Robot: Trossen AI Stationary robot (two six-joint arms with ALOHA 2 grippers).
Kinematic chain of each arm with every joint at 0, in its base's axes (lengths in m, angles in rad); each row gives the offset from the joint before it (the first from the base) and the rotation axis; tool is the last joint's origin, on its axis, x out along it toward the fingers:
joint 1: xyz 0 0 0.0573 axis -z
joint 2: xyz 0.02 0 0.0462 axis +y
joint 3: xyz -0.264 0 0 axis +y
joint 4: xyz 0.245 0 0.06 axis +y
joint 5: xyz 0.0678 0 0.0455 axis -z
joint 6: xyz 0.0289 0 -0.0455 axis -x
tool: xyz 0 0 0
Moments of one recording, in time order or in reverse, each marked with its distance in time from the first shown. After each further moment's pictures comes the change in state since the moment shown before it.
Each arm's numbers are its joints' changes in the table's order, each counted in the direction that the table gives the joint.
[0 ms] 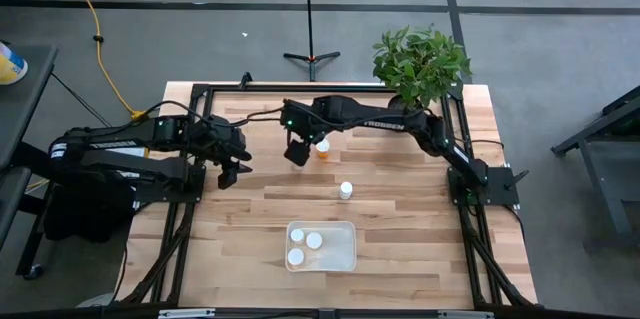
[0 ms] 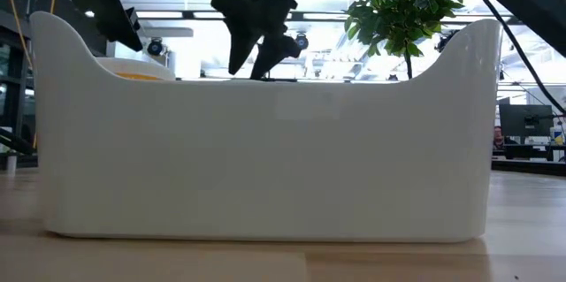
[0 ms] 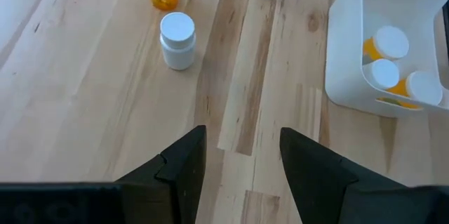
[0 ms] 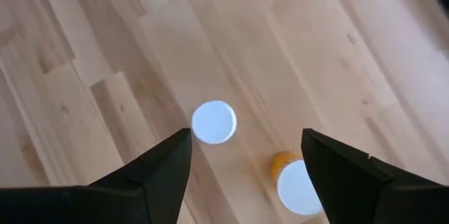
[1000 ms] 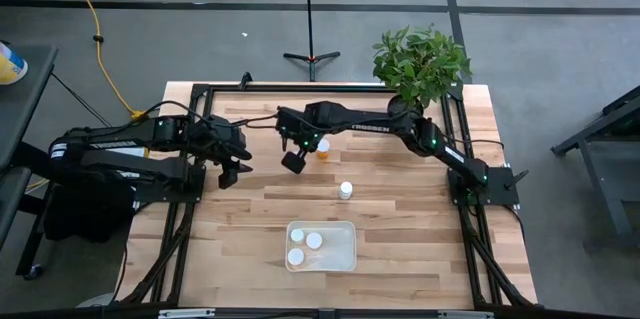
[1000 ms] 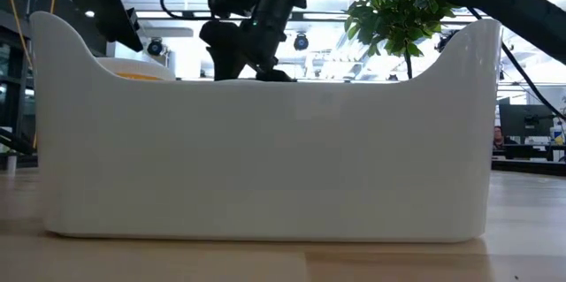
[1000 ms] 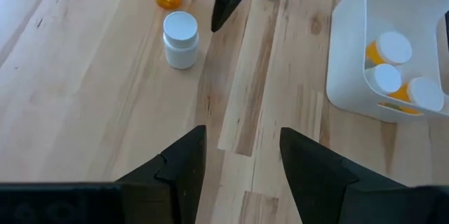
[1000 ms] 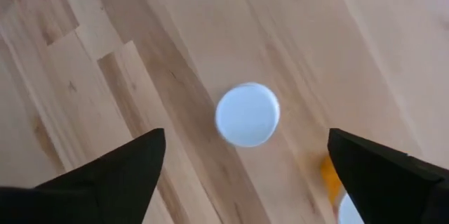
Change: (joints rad) left arm 0.000 0.000 0.000 -0.001 -0.008 0.027; right arm 0.020 0.109 0.000 -0.030 -0.172 -0.010
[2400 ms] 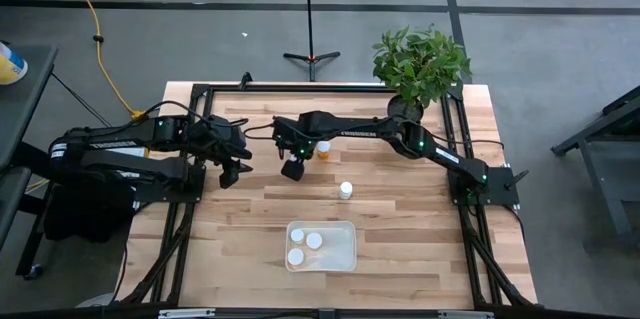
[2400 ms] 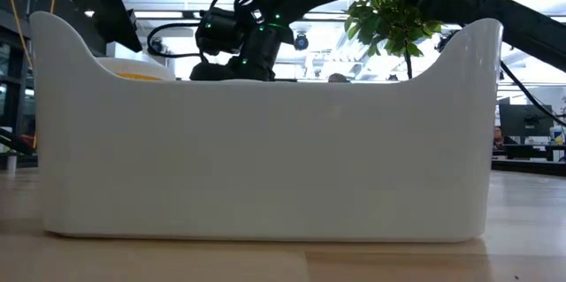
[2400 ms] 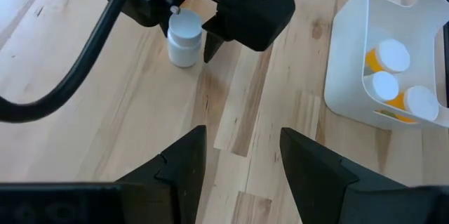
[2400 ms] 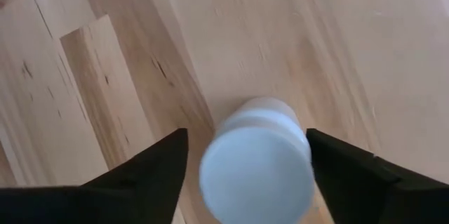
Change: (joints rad) left arm 0.000 0.000 0.000 0.002 -0.001 0.054; right arm 0.002 0.128 0.000 -0.083 -0.080 0.109
